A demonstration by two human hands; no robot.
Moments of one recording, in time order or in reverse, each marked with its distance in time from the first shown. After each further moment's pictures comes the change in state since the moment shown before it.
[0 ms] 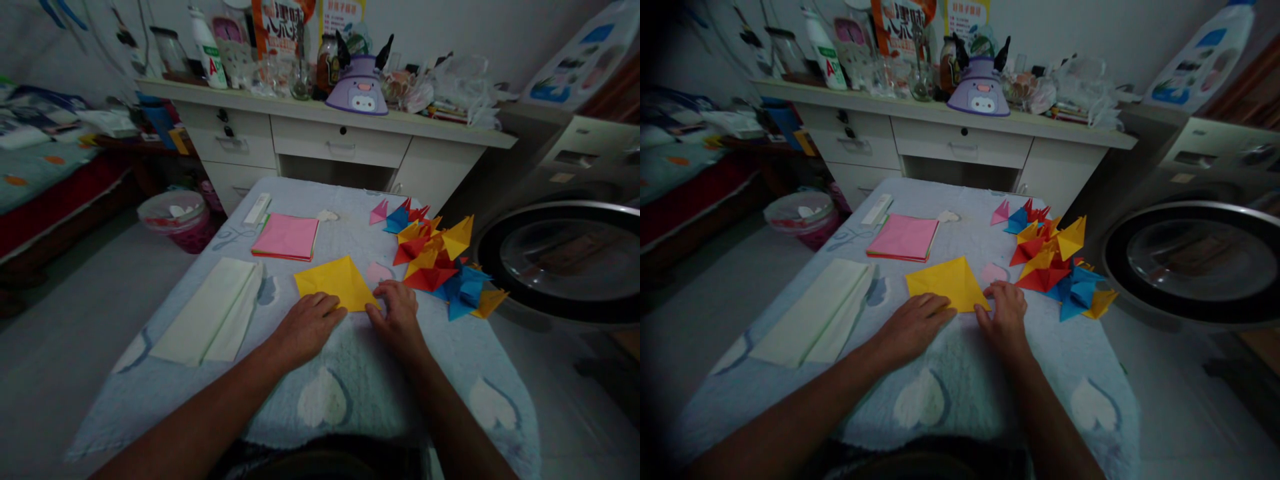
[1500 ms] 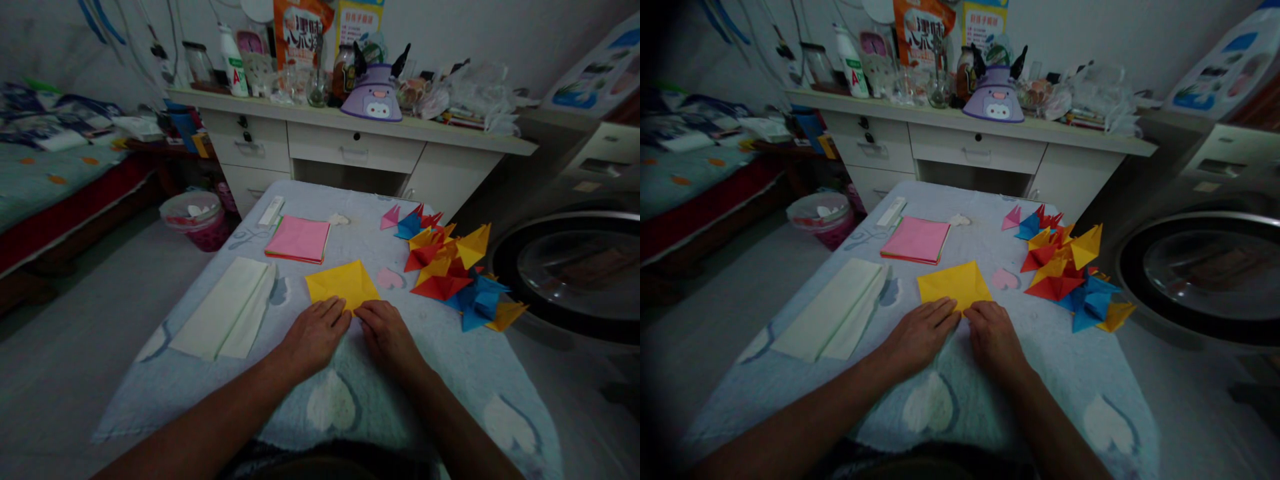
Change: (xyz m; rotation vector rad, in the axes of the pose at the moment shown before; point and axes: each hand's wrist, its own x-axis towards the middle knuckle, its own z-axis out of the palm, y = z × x) left_hand -0.011 0.010 0.007 0.194 -0.024 -0.084; right_hand -0.008 -0.028 0.006 0.051 -0.298 -0.349
